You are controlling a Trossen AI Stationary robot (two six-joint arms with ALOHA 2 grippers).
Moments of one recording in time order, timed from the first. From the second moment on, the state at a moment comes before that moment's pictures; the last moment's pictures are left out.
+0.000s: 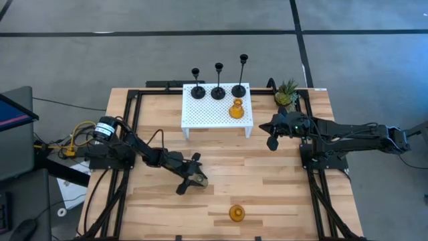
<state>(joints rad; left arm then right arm) -0.26 1.64 0.44 1.00 0.17 -0.02 -0.19 0.75 0.45 -0.23 0.18 0.10</state>
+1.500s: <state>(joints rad) -0.08 1.07 0.45 0.67 -0.29 -0.22 -0.19 0.75 0.45 -0.23 0.18 0.07</state>
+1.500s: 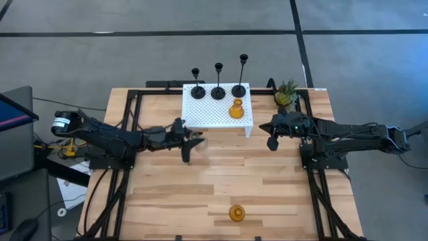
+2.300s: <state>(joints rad) 0.02 1.09 0.68 0.36 -0.29 -0.16 -0.19 0.75 0.45 -0.23 0.18 0.02</state>
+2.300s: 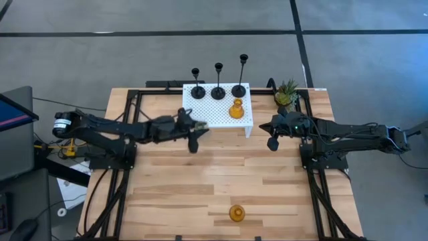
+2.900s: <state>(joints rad) 0.26 1.35 0.98 0.26 -0.12 -0.07 -0.19 0.75 0.45 -0.23 0.18 0.02</state>
